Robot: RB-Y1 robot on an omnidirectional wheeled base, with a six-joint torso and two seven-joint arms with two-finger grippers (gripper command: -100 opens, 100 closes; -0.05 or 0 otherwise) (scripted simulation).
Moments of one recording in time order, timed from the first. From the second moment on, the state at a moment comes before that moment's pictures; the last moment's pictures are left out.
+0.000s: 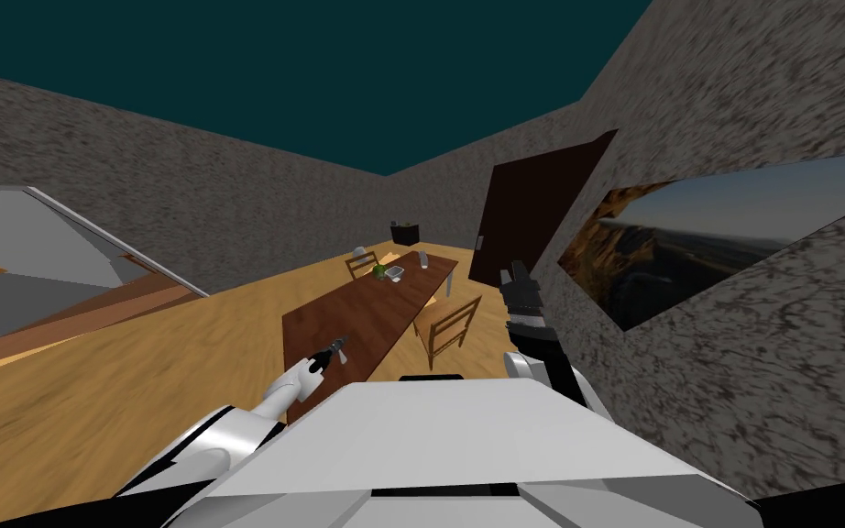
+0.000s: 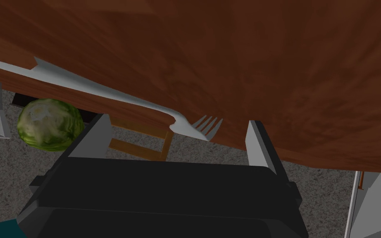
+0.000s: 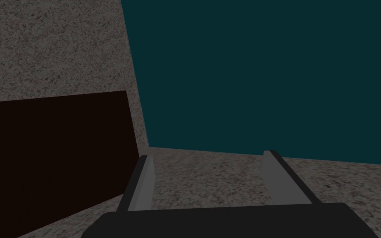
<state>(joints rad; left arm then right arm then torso) -0.15 0.64 -0.21 -0.49 -0.27 -0.12 -0.11 0.53 0.03 0.00 -2.36 0.11 -0.37 0.01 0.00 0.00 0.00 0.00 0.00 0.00</state>
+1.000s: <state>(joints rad) -0.17 0.64 -0.20 -0.41 -0.28 -0.19 -0.12 0.53 0.03 0.00 -2.36 0.11 -0.37 0.01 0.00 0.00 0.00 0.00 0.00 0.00</state>
